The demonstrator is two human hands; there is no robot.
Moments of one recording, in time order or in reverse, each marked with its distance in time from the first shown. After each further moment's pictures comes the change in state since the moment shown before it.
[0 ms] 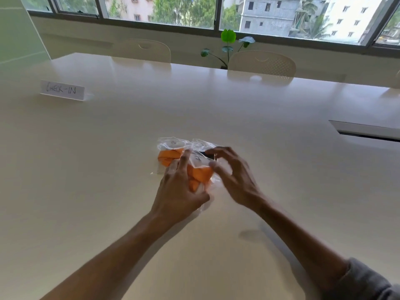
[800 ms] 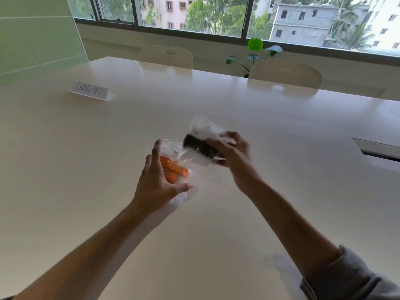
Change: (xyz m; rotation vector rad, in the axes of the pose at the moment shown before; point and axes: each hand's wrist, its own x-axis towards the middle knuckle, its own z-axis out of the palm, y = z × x) left_hand 0.018 -0.022 -0.023 -0.033 0.158 -0.217; right_hand 0.060 -0.018 -0.009 0.771 0.034 0.375
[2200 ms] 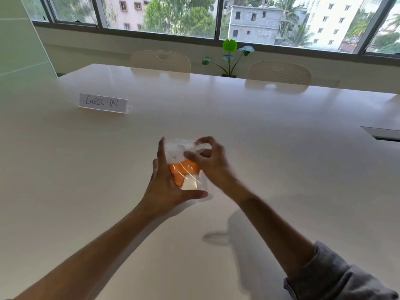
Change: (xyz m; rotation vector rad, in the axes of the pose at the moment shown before) left_hand 0.062 -0.132 -0.132 -0.244 -0.199 0.188; right_hand 0.016 0.043 0.230 -0.442 0.080 -0.047
